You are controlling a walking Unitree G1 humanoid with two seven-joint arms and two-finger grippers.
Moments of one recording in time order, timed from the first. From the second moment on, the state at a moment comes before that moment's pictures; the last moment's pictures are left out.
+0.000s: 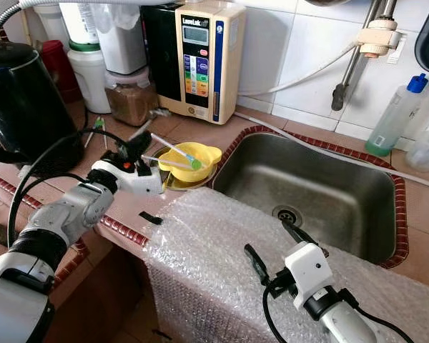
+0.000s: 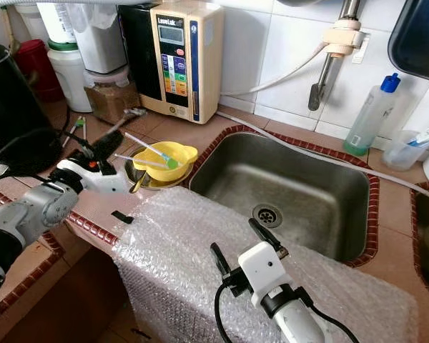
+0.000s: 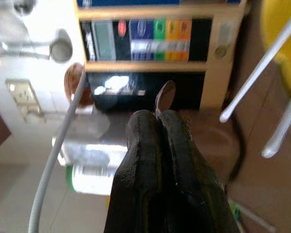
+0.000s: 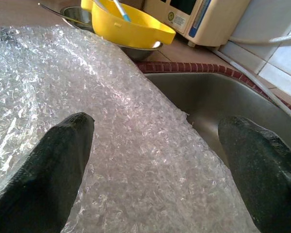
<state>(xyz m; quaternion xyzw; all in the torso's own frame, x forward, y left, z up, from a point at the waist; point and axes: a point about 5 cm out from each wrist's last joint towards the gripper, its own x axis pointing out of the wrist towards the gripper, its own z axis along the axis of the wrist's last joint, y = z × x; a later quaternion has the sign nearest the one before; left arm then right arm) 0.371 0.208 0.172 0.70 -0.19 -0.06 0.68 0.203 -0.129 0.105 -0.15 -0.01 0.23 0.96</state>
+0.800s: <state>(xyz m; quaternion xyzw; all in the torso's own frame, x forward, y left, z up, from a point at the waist) 0.364 0.150 0.175 0.07 -0.10 -0.26 0.96 0.216 -0.128 0.131 -0.14 -0.05 0.22 0.97</state>
